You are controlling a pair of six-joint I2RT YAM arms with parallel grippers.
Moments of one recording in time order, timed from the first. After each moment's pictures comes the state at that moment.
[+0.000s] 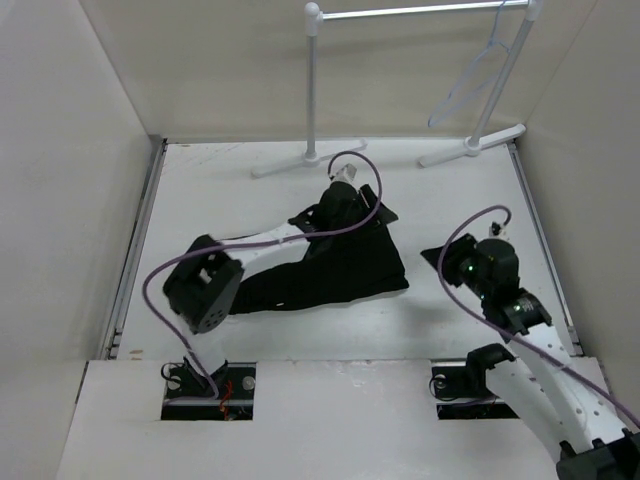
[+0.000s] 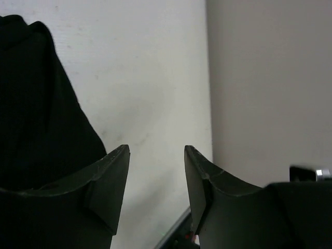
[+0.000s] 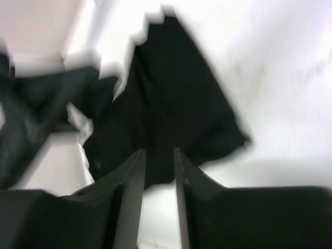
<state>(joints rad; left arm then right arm) -0.80 1.84 1.23 0.19 0.09 -1.08 0.32 0.62 0.50 -0.37 -0.03 1.05</state>
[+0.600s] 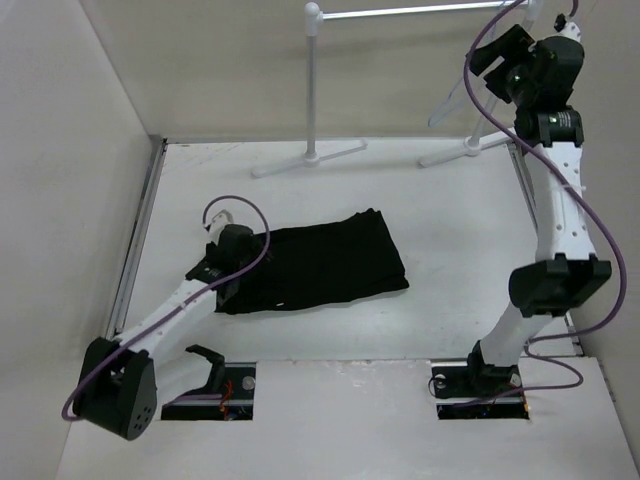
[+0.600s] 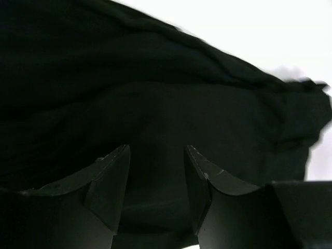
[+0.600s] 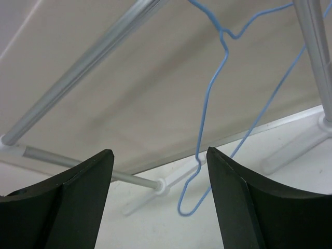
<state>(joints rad) -0.43 1.13 0.58 -0.19 -0.20 -0.92 -0.03 1.68 2.02 -0.40 -0.08 0.65</state>
